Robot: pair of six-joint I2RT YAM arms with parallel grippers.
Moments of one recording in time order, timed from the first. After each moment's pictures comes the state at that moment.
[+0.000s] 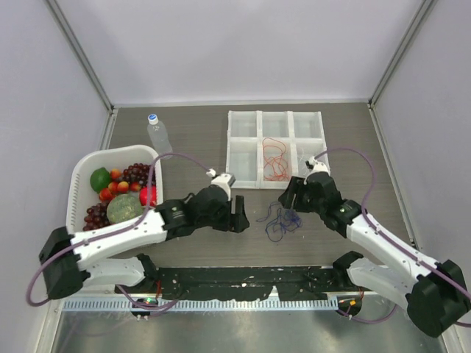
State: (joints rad) left arm -1.05 1.08 0.80 -0.42 -0.10 -0.80; right arm 0.52 0.98 0.58 -0.27 0.03 0.59
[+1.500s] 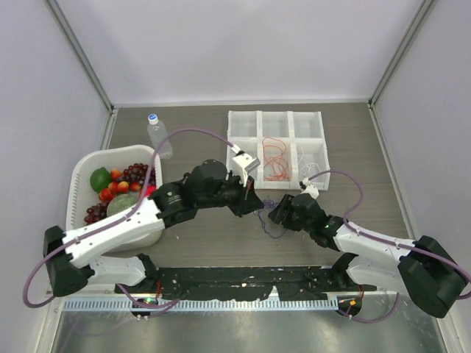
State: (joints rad) left arm -1.03 1.23 1.08 -0.29 0.18 -0.41; right arm 0.71 1.07 0.30 0.05 0.09 0.92
